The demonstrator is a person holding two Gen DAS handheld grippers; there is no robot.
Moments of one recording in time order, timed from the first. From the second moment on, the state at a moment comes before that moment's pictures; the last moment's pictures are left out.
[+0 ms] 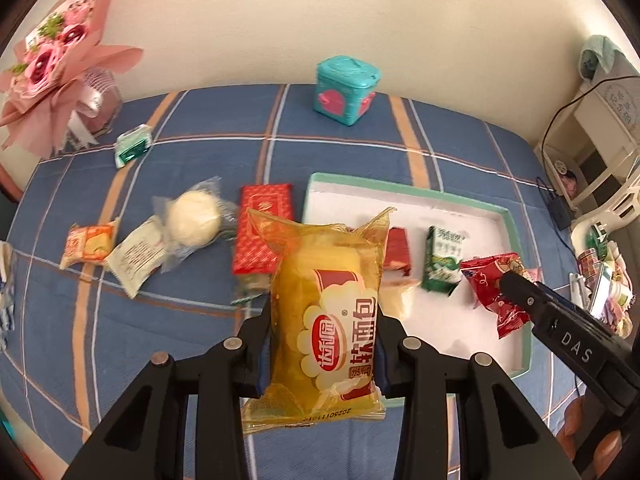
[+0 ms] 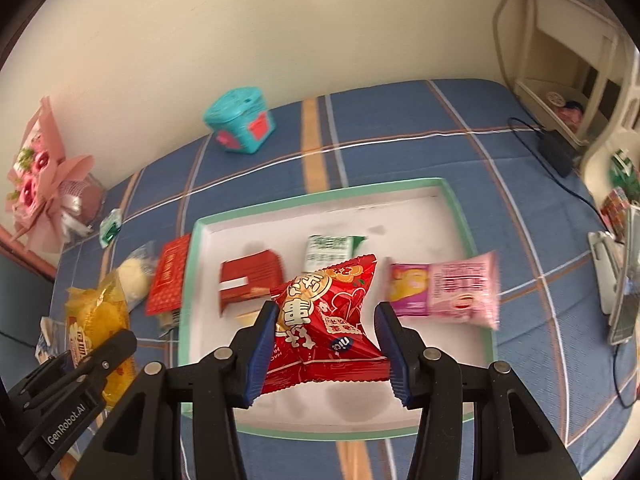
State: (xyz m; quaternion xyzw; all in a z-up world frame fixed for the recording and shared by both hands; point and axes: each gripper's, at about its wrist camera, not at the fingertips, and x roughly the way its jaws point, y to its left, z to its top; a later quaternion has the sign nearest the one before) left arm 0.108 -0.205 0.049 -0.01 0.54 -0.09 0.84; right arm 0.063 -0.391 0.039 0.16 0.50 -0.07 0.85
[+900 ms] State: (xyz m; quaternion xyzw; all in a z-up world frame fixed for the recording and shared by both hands) left arm 0.159 -0.295 0.019 0.05 0.53 -0.16 0.83; right arm 0.098 -0.440 0.011 0.19 0.48 -0.12 0.85
